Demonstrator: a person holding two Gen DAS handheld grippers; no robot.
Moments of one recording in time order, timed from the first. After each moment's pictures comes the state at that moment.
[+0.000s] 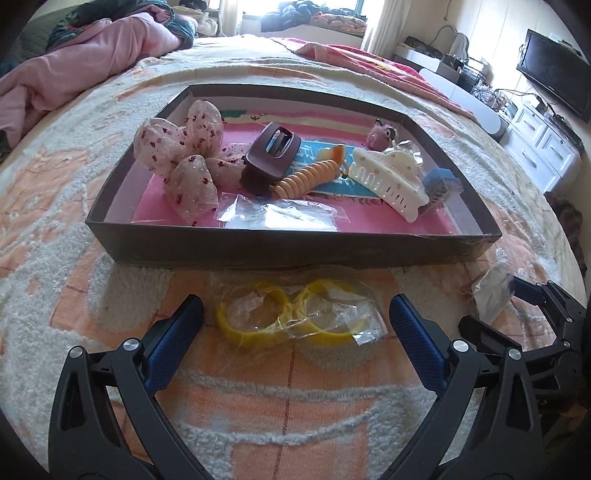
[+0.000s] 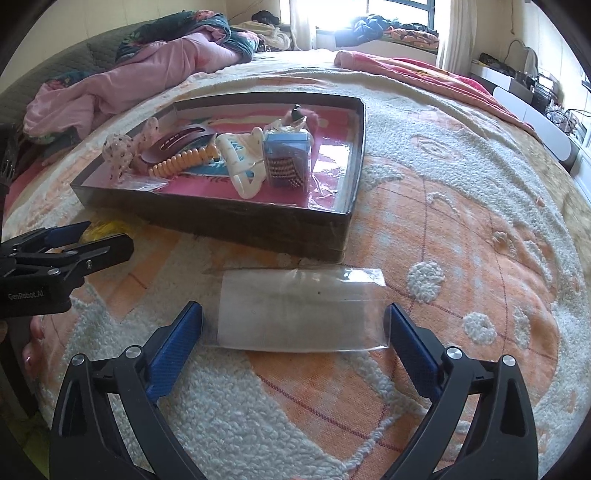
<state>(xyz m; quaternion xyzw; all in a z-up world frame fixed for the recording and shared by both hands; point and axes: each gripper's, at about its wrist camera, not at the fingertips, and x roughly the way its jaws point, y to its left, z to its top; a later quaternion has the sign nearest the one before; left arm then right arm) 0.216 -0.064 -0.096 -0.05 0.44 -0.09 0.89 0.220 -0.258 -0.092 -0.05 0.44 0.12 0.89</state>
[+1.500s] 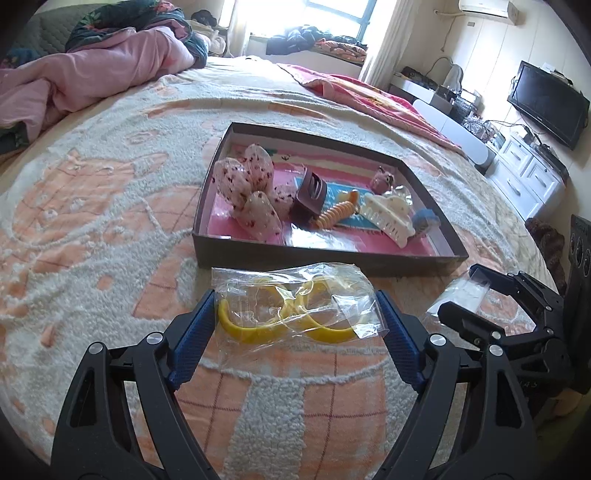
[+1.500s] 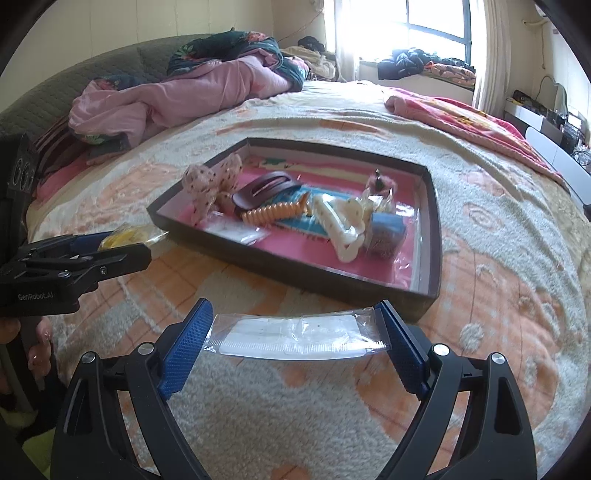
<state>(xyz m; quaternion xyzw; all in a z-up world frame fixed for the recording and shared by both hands) 0.180 -0.009 -0.049 -0.09 0.40 -0.11 0.91 0.204 -0.207 -0.042 -0.06 0.38 0.19 0.90</state>
